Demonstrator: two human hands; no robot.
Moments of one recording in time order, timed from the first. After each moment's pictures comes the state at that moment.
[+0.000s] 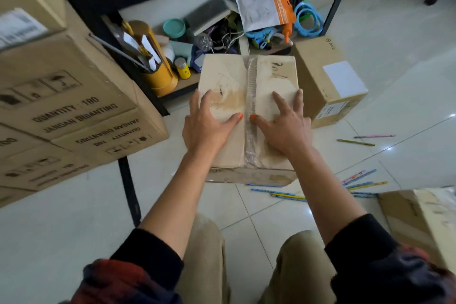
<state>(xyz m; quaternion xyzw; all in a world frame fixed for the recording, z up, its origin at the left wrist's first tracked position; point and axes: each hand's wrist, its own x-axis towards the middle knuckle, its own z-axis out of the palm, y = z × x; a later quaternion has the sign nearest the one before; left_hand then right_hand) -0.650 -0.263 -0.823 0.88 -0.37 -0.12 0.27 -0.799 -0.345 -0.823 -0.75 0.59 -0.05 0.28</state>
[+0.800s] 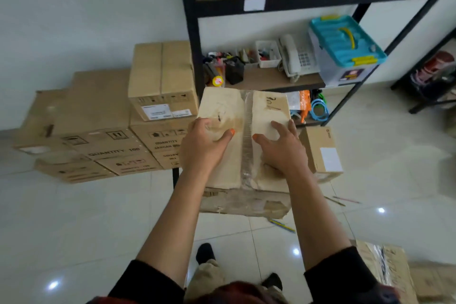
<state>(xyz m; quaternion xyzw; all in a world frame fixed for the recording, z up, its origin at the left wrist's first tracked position) -0.590 -0.117 -0.376 0.90 -0.22 -0.13 0.36 -0.717 -0.242 -0.377 -0.78 0.53 -0.01 0.34</state>
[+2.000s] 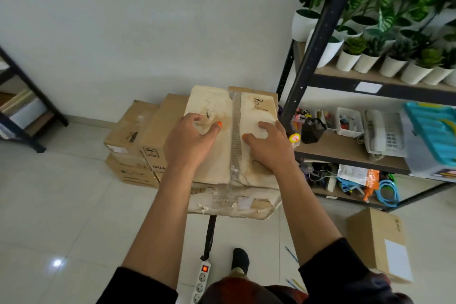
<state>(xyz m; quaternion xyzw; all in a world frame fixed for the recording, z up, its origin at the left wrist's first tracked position) -0.380 0.013 -0.294 0.92 -0.07 -0.01 0.39 -0.454 -0.154 -0.311 -0.85 0.35 -0.04 0.40</state>
